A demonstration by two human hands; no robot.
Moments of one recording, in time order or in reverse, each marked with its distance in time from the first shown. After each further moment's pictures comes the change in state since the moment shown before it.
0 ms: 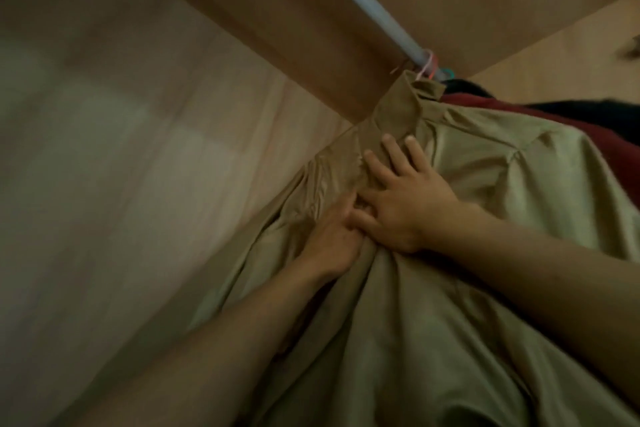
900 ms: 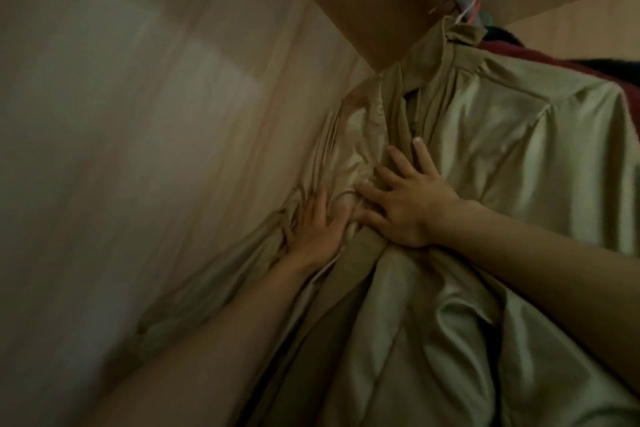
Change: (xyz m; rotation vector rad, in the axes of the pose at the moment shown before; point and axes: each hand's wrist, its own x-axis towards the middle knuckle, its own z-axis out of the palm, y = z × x) left_hand -0.091 -0.051 0.023 -0.002 -0.026 -0.625; right_hand -0.038 -0.043 0.026 -0.094 -0.265 -0.122
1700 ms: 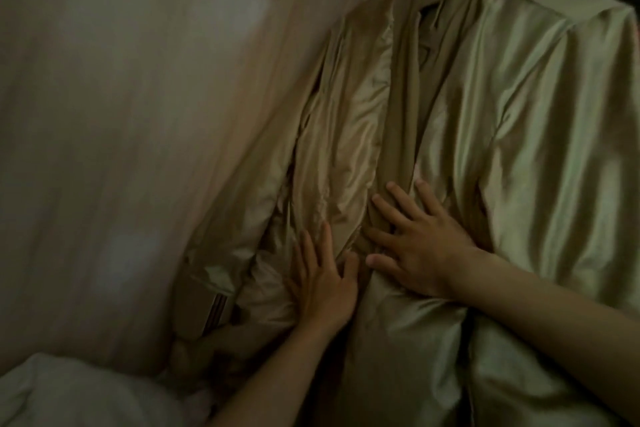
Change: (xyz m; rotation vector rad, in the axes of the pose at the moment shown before) left_hand -0.223 -0.043 0.041 0.003 -0.041 -0.225; right_hand -0.148 -0.080 0.013 0.091 -0.214 -0.204
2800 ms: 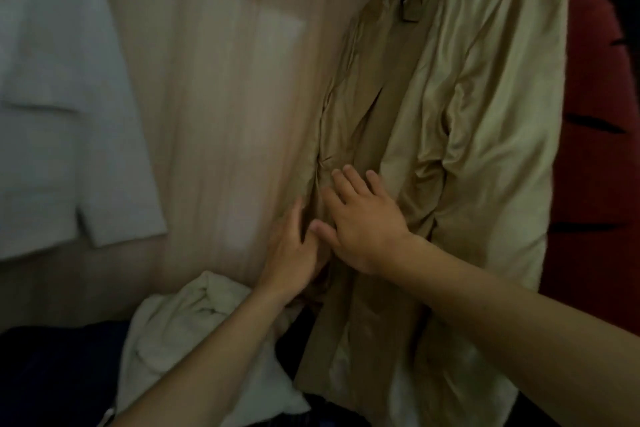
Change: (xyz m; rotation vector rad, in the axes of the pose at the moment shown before) left_hand -0.140 0.019 -0.160 0.046 0.119 0.027; right_hand -0.072 -0.111 -0.078 0.546 0.354 -0.027
